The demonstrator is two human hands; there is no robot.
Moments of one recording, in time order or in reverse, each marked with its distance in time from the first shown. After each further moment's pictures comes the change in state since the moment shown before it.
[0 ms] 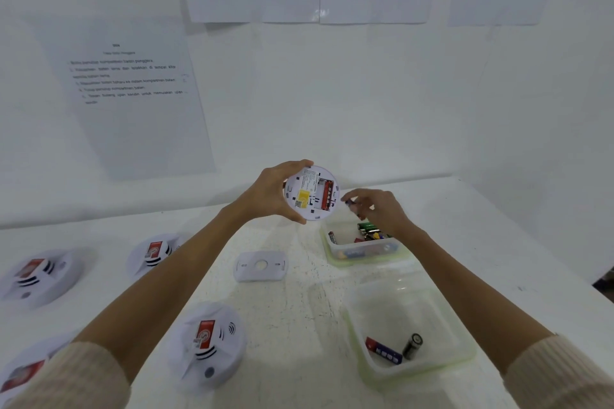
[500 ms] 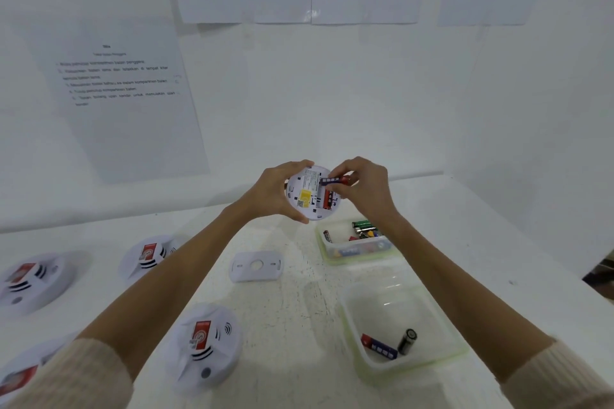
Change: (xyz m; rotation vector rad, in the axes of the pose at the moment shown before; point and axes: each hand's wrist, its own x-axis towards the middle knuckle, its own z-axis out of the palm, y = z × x) left_hand 0.006 0.007 0.007 -0.003 -0.014 -0.013; right_hand -0.007 -0.069 -0.012 0.267 0.300 -0.081
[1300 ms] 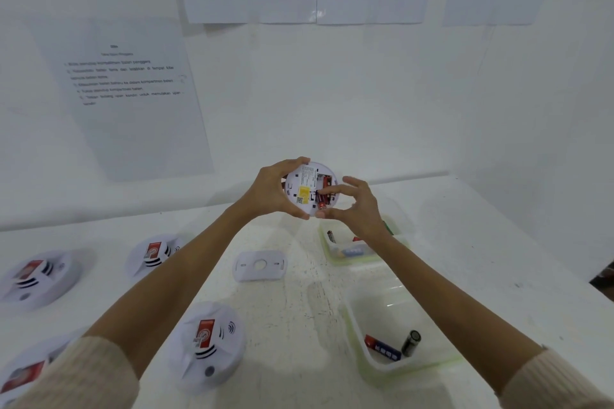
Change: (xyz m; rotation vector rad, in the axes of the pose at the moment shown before) left_hand -0.003 -0.004 -0.002 -0.093 0.084 -0.079; right_hand -0.019 0.026 0.027 0.085 -0.114 0.162
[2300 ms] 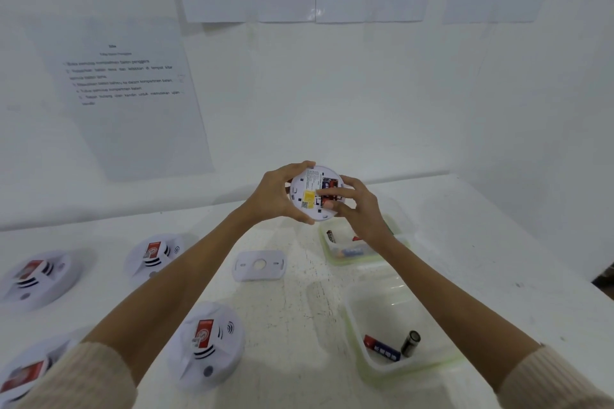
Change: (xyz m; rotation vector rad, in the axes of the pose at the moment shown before) left_hand -0.004 0.006 0.010 -0.069 -0.037 0.017; right_hand 0.002 0.012 -0.002 0.053 0.006 -0.164
